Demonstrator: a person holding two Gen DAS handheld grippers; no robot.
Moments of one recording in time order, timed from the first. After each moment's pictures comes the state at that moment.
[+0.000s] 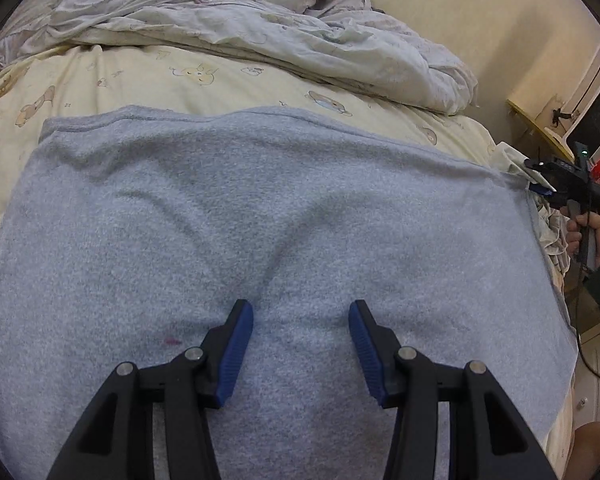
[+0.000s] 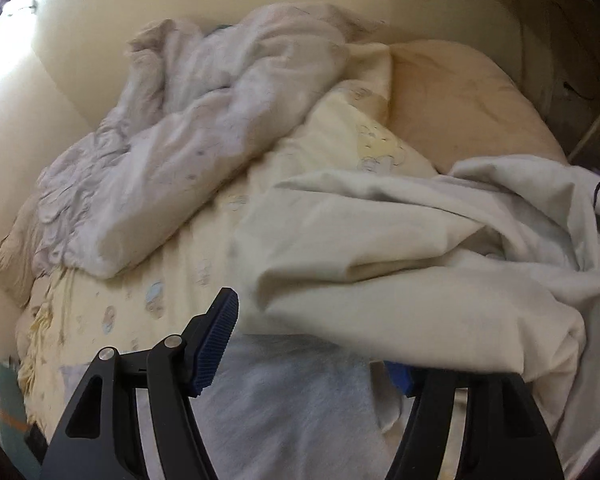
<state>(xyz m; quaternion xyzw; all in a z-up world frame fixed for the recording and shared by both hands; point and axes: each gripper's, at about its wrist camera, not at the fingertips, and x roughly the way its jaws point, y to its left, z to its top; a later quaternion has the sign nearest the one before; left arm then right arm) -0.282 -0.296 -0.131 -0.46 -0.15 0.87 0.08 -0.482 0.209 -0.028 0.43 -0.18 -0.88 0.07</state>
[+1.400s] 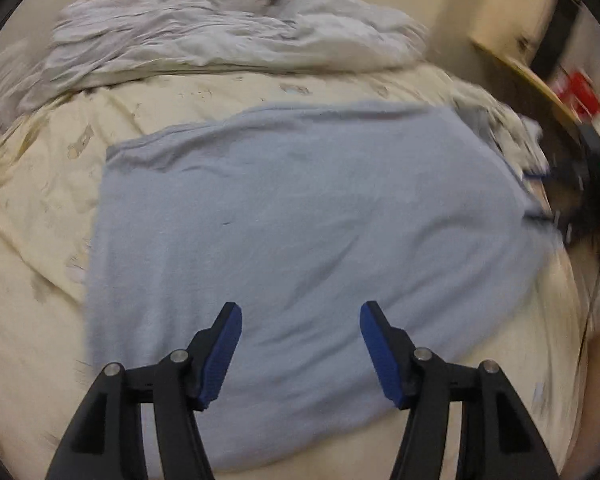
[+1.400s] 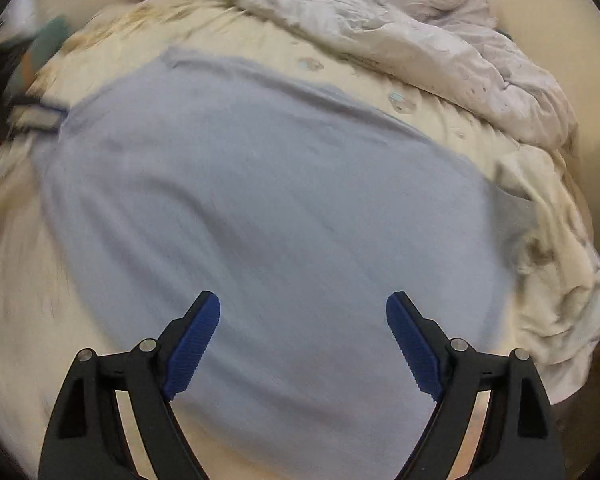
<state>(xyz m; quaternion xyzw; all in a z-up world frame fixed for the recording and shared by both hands) -0.167 -0.280 -0.060 -0.50 -0.05 0.86 0.06 -0.269 0.002 -0.066 0.47 0.23 -0.81 0.27</state>
